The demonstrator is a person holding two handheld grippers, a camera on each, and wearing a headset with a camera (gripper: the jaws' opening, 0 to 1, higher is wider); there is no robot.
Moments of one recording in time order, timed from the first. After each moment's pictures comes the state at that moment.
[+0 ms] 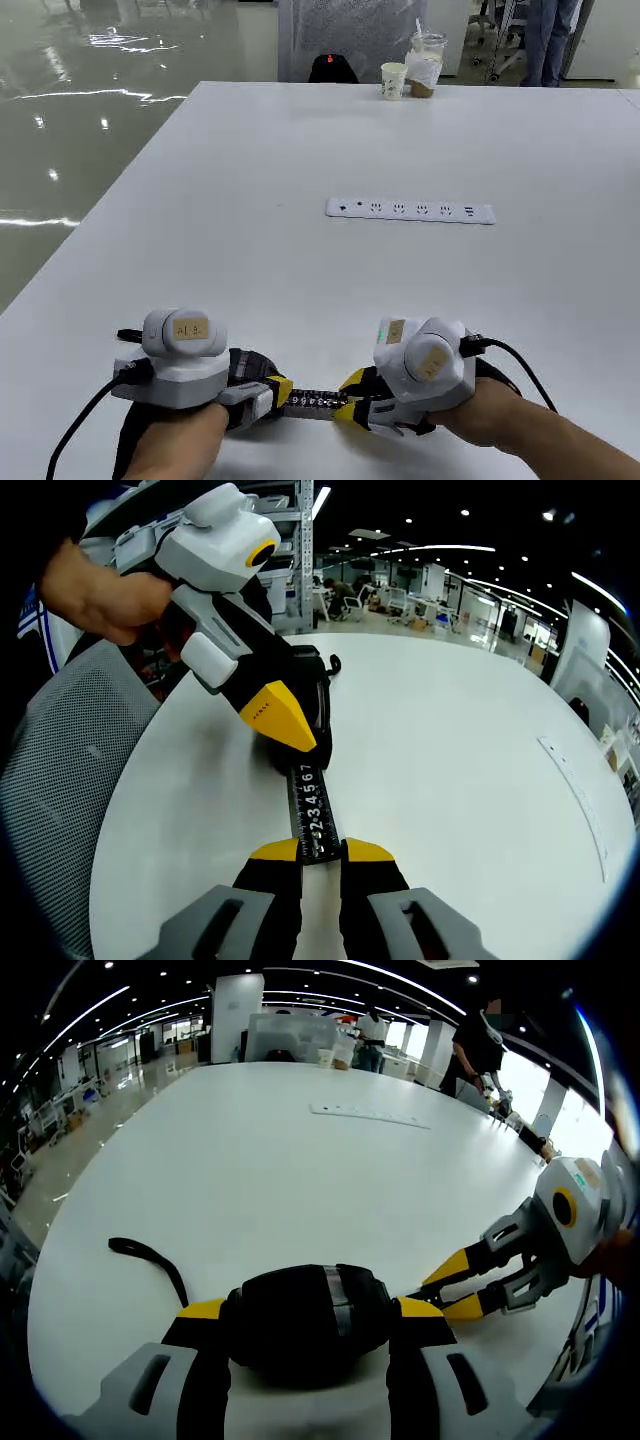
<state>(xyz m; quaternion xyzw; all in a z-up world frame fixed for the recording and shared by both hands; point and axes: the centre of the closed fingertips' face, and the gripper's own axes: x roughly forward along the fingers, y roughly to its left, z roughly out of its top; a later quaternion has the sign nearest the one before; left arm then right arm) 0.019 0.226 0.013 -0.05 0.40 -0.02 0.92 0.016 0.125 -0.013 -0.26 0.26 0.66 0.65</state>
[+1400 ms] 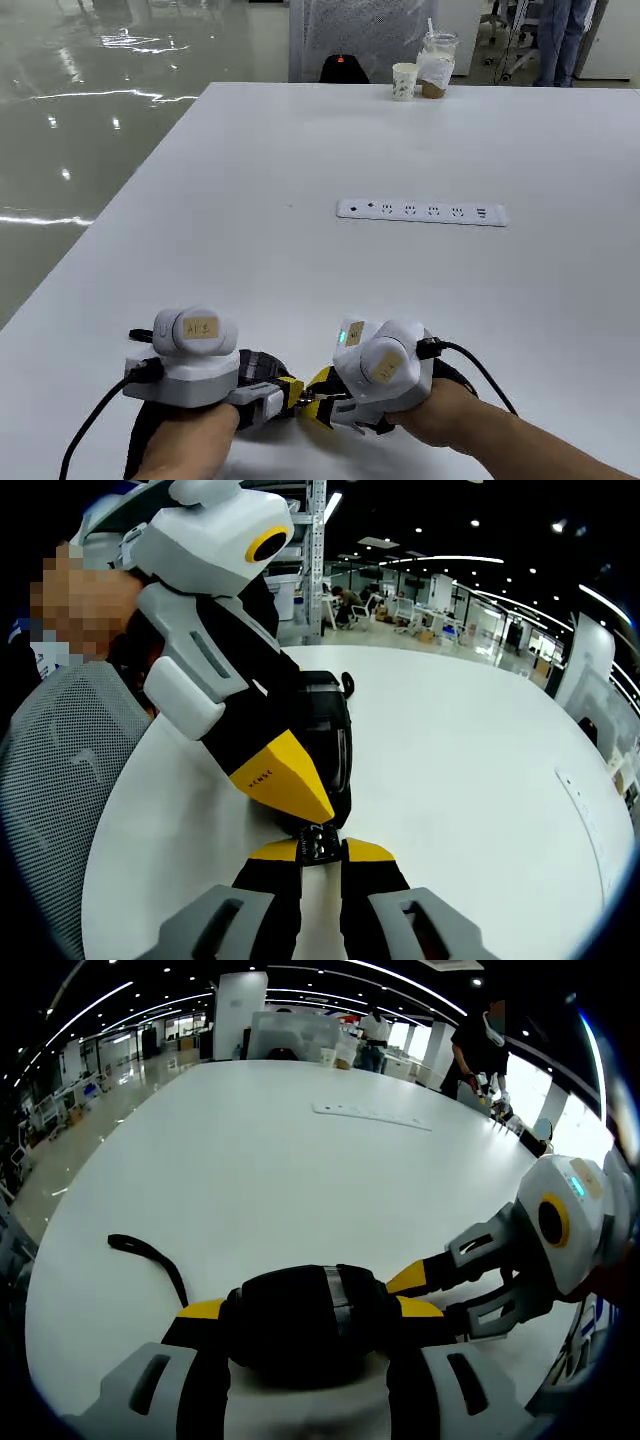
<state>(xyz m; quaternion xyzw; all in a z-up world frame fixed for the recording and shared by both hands) 0.020 0.227 0.013 -0.06 0.40 -0.01 0.91 0.009 0.175 -0.013 -0.26 0.24 0.67 0.65</state>
